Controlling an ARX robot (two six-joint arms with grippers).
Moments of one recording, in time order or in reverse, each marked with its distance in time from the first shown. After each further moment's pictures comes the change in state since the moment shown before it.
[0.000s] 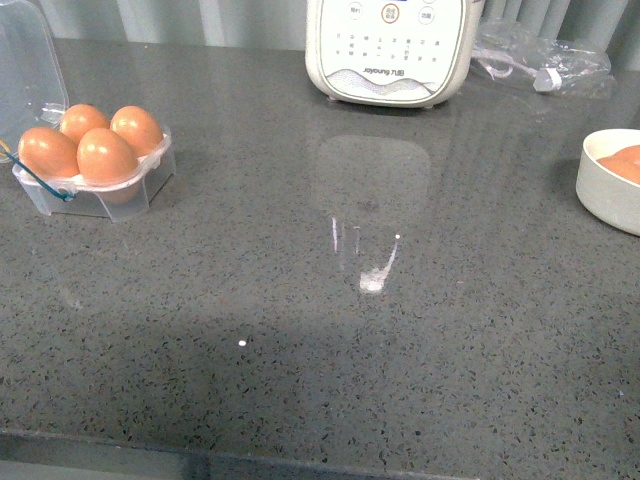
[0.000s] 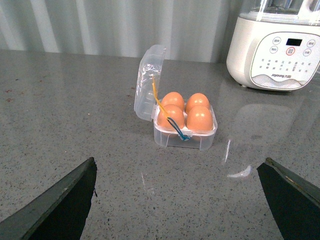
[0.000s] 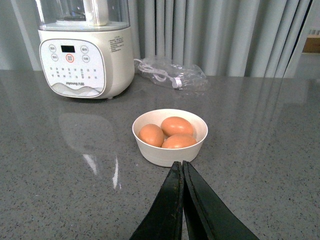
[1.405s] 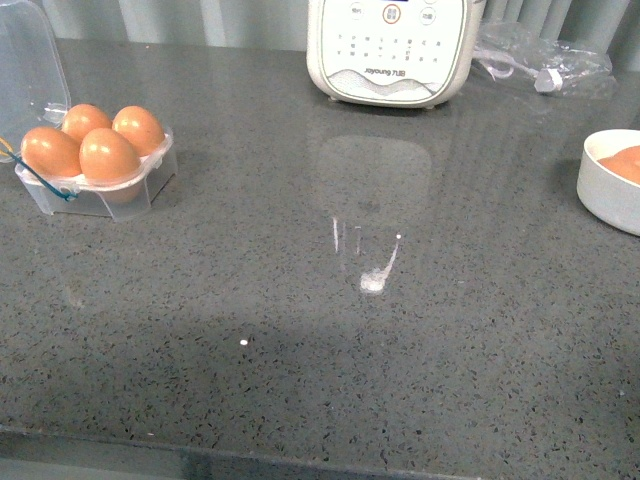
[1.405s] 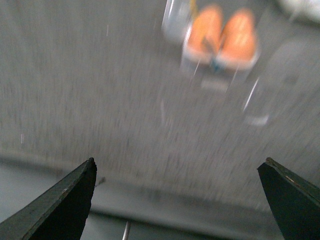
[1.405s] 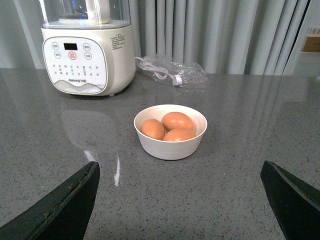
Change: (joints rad) left arm -0.038 0.181 0.113 -0.317 -0.146 -0.091; right arm 0.000 -0.182 0.001 -0.190 0.000 0.001
